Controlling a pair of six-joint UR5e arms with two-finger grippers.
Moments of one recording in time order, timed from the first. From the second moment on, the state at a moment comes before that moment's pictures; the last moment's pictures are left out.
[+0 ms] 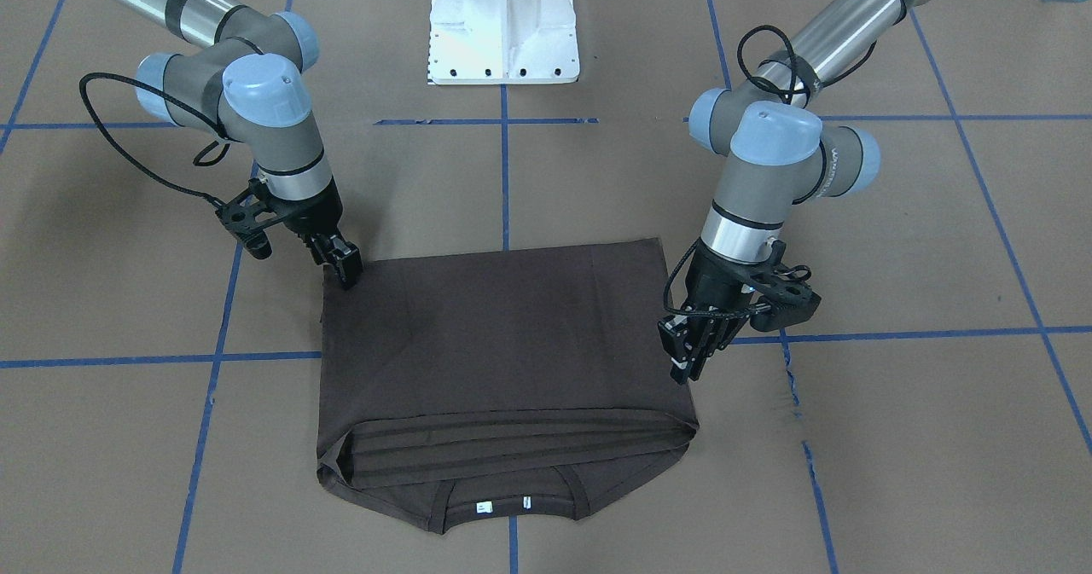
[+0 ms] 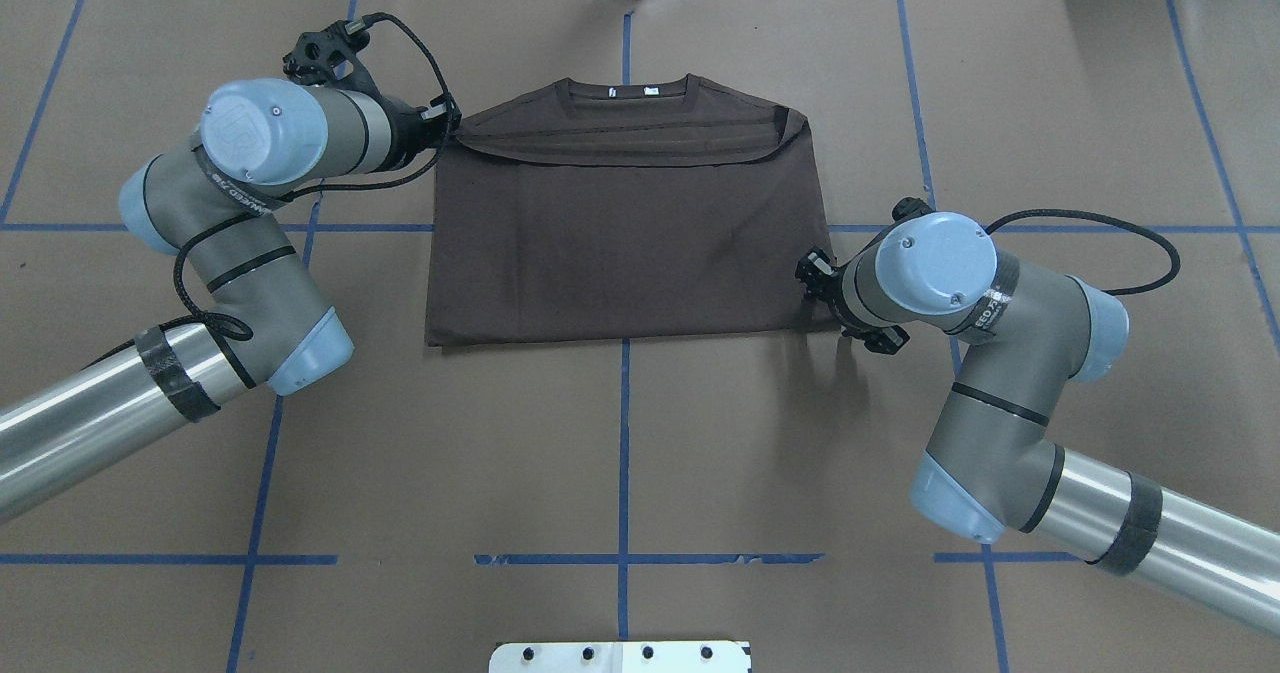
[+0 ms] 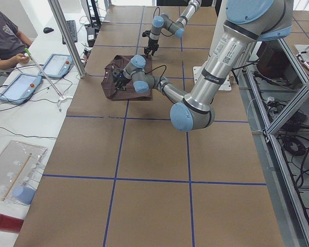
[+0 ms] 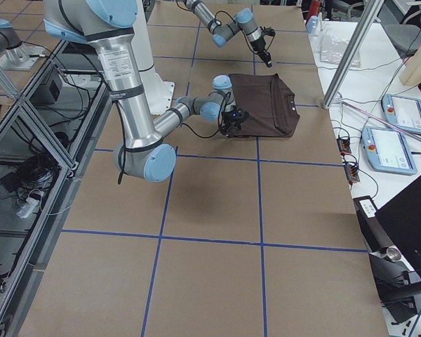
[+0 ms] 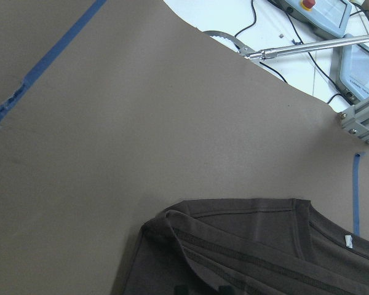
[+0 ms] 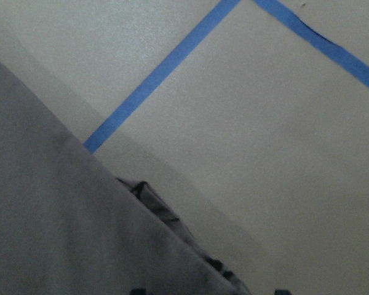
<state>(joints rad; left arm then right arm) -0.75 -2.15 -1.40 -2.28 -1.62 -1.56 0.57 -1.20 1.68 -1.27 1.72 1.98</state>
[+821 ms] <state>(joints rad) -0.74 -2.15 -1.41 -2.29 -1.62 -1.56 0.52 -1.37 1.96 -1.29 1.81 2.04</state>
